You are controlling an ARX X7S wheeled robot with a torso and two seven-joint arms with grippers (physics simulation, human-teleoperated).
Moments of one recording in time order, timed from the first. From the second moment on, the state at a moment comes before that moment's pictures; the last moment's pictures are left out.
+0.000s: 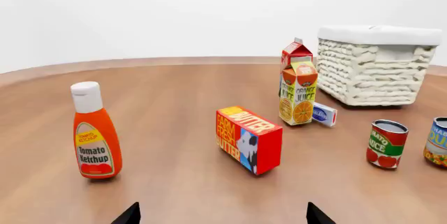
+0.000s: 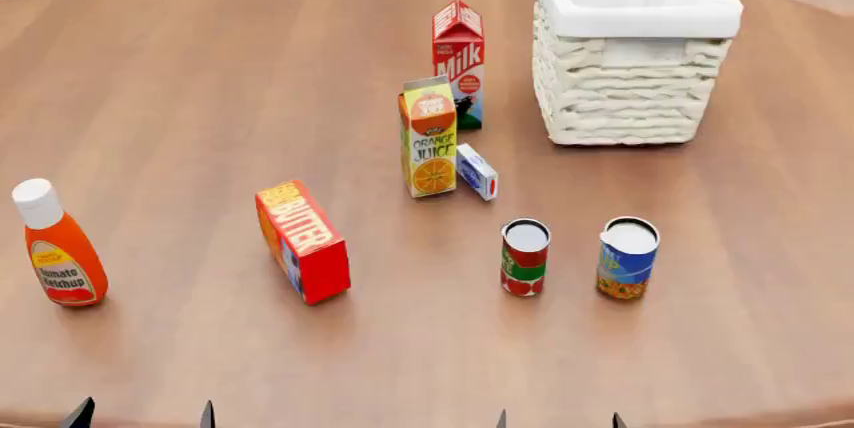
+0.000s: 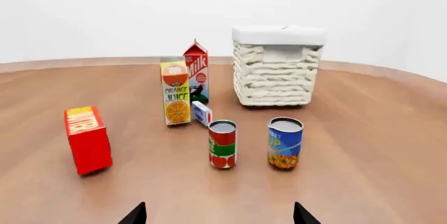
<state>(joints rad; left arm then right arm) 0.00 0.00 0.00 0.00 0.00 0.00 0.00 0.00 0.00 0.00 0.00 0.00 0.00 0.00</state>
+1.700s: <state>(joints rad) 0.14 -0.11 -0.02 0.10 -0.28 0.53 -0.21 -0.09 0.11 0.03 -0.09 0.30 -0.37 0.18</state>
